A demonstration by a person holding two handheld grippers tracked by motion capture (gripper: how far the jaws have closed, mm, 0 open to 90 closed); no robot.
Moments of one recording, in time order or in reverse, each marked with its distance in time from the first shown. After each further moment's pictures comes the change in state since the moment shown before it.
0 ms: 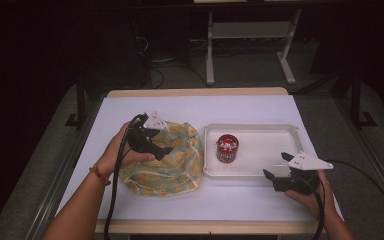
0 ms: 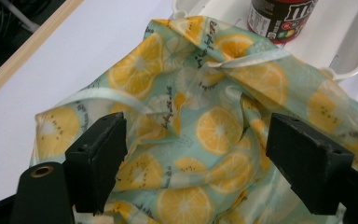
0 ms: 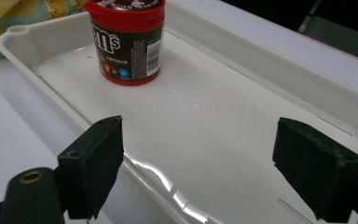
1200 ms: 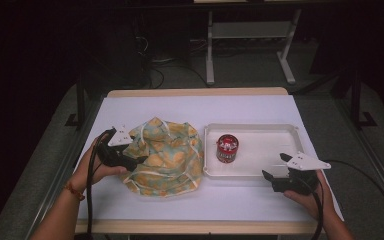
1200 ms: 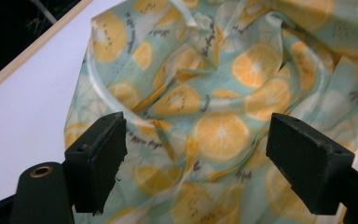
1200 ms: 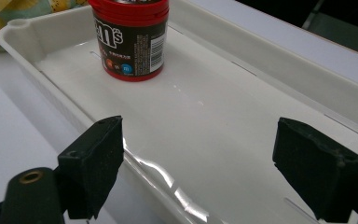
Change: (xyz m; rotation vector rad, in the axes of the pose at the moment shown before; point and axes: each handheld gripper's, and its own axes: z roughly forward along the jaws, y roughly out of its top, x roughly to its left) left arm 0.017 -0.084 -0.023 -0.075 0.080 -0.017; right arm 0.002 -0.001 0.003 0.015 0.007 -0.002
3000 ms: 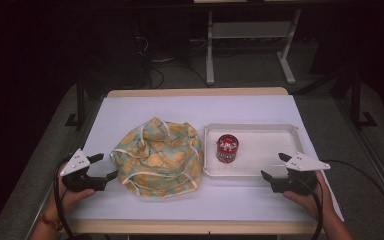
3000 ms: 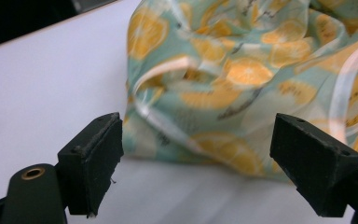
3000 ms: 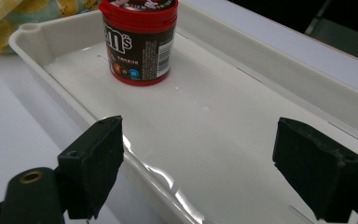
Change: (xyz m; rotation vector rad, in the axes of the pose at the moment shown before) left arm 0.004 -0.118 -0.039 -0.216 0.070 -0.241; right arm 0.003 0.003 -0.001 -0.012 0.011 -0.022
